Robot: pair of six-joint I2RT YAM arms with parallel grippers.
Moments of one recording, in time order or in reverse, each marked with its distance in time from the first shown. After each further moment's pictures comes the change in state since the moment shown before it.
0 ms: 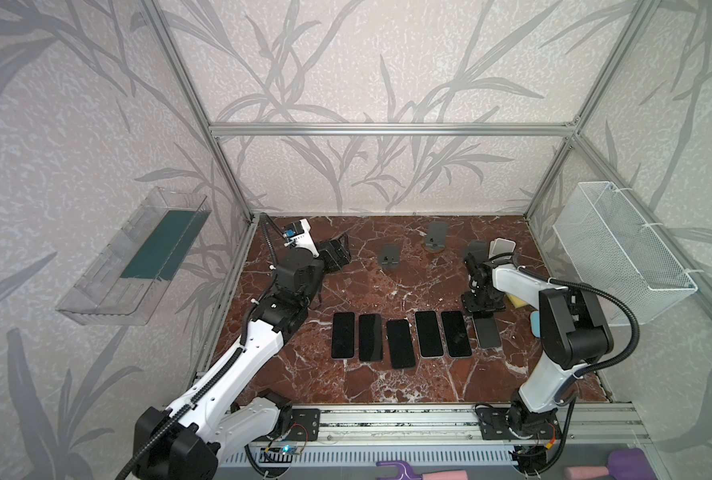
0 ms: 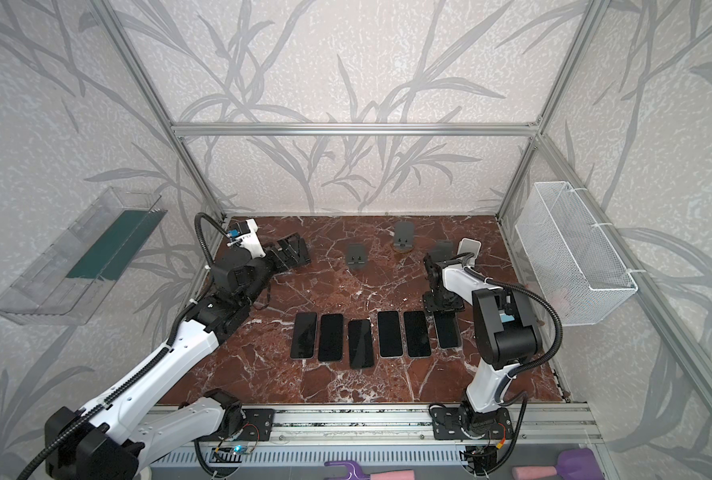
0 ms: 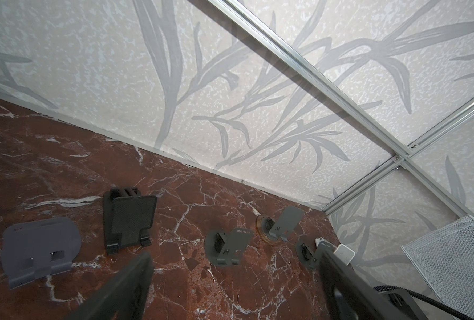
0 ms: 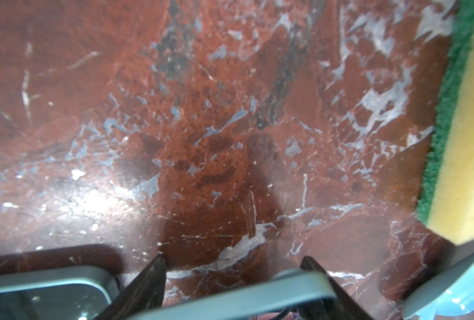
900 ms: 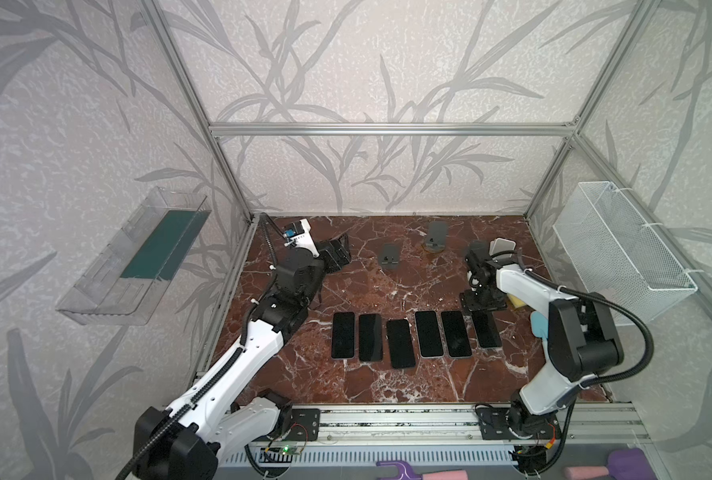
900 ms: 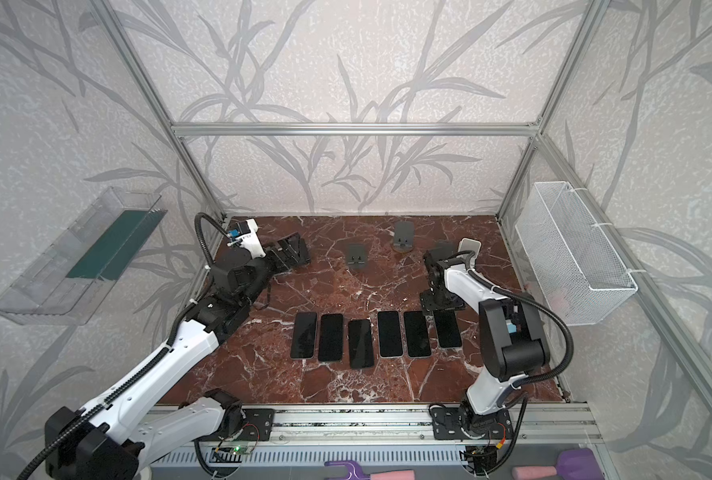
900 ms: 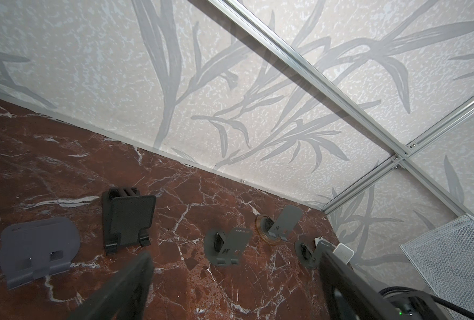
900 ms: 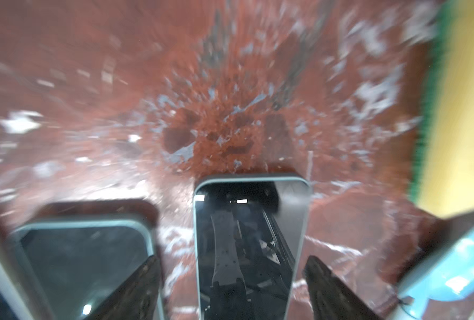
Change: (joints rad) left arm 0.000 0.000 -0.001 0.002 0.003 0.002; right arm 0.016 -0.147 0.019 -0.046 -0.042 -0.003
